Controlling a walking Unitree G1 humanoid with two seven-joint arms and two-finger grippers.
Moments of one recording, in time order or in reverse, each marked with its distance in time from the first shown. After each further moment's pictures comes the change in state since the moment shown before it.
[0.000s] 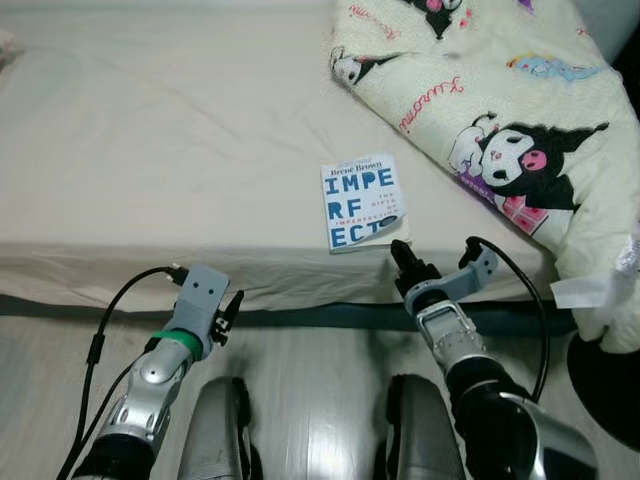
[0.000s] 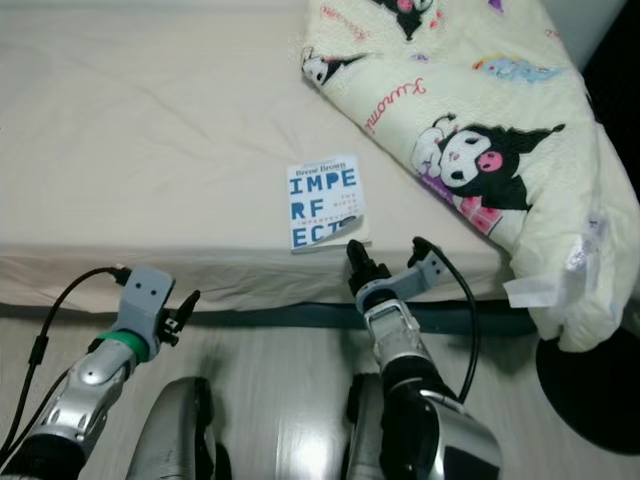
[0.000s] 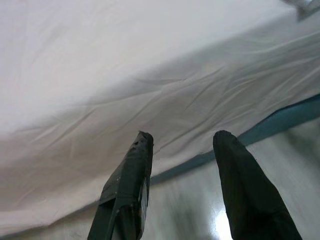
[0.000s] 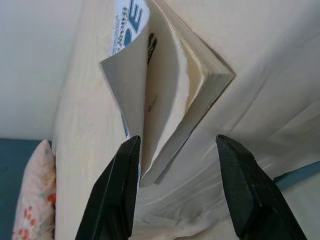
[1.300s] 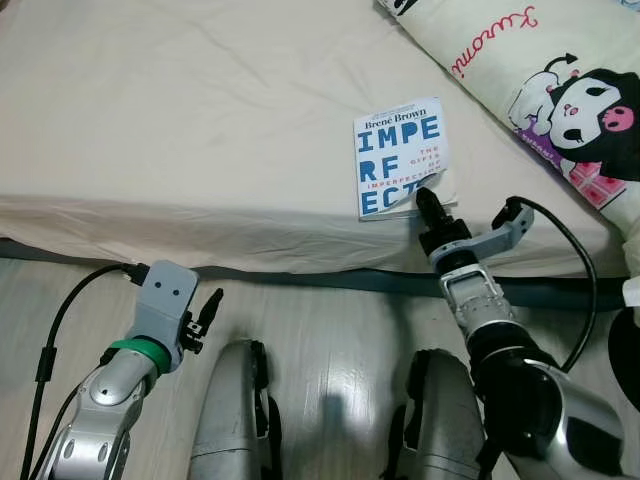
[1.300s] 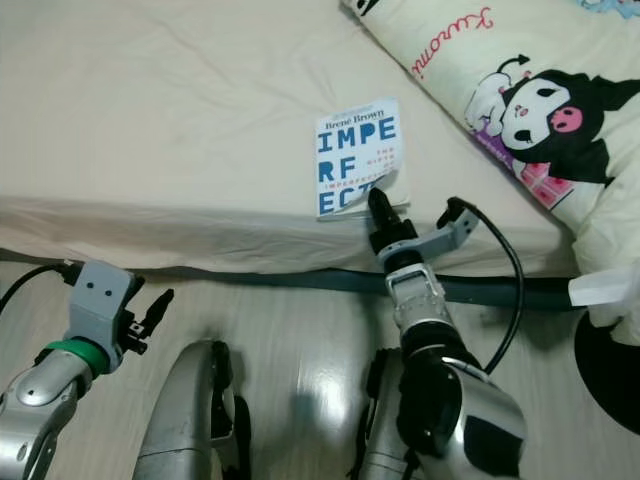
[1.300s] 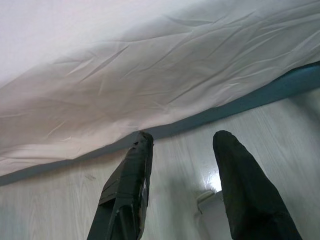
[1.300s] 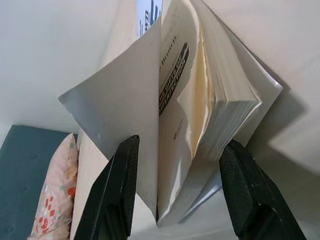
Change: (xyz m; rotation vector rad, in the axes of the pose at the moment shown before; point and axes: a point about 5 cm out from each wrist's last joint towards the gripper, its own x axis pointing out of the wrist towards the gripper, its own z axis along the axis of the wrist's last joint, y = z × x) left arm -0.045 0.014 0.035 -0.011 0.015 0.019; right arm 0.015 0.039 0.052 -0.052 -0.133 0.241
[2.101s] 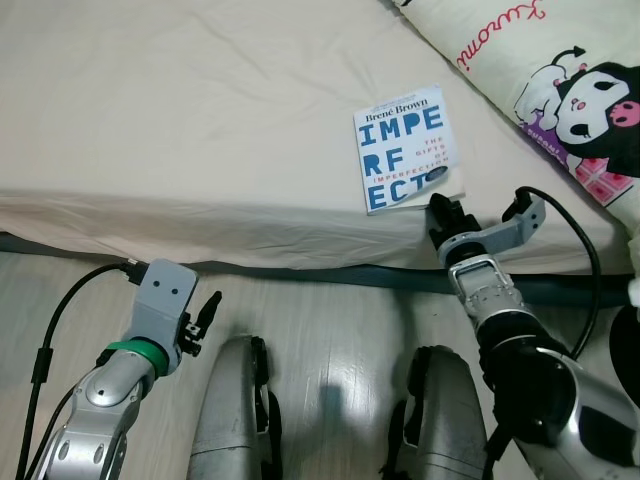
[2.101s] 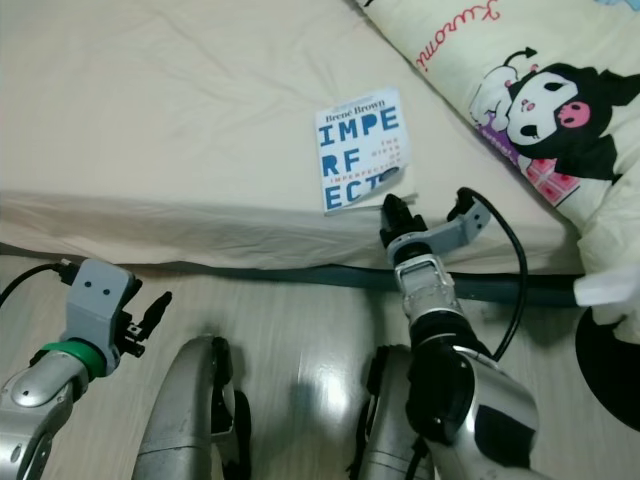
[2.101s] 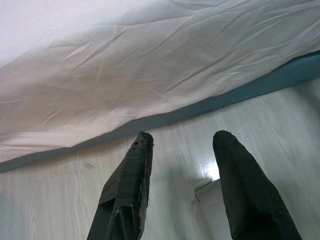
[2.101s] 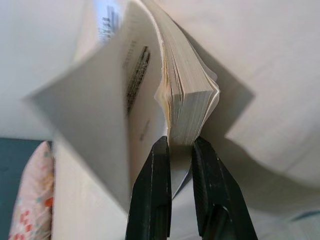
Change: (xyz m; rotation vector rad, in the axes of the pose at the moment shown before) left arm -0.004 0.001 0.002 -0.006 0.034 0.002; right arm 0.004 -0.002 0.009 0.002 0.007 -0.086
